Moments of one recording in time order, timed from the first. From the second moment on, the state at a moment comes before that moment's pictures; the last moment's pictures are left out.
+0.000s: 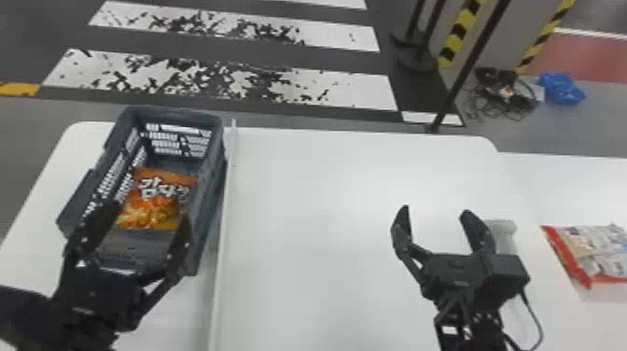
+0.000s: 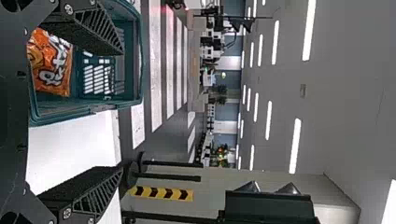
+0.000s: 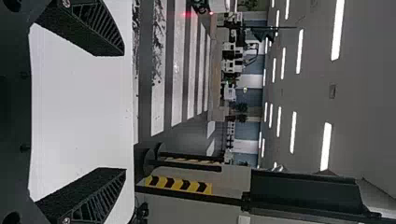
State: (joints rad) left arm 0.71 0.07 -0.02 -2.08 0.06 -0.19 -0.18; right arm 0.60 -0.09 0.03 -1.94 -0.02 -0.14 -0.18
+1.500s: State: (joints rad) left arm 0.19 0.13 0.10 -2.18 -0.05 0.88 -0.35; right arm 0.67 -0.09 0.06 -1.90 -0.02 -0.20 -0.20
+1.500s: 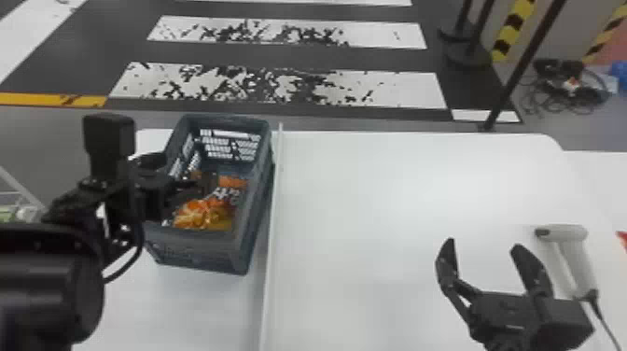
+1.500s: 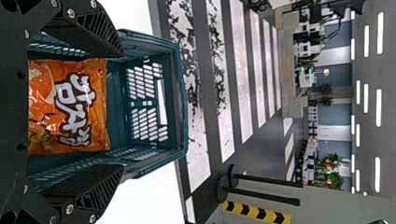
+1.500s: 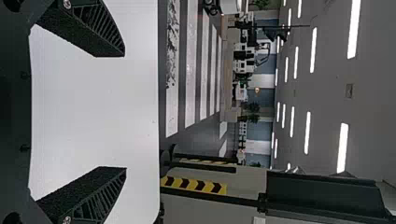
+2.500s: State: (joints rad) left arm -0.04 0.21 0.00 -1.84 -0.21 0.92 -0.57; right arm 0.69 -0.07 0.05 -1.91 0.00 -0.19 -0.20
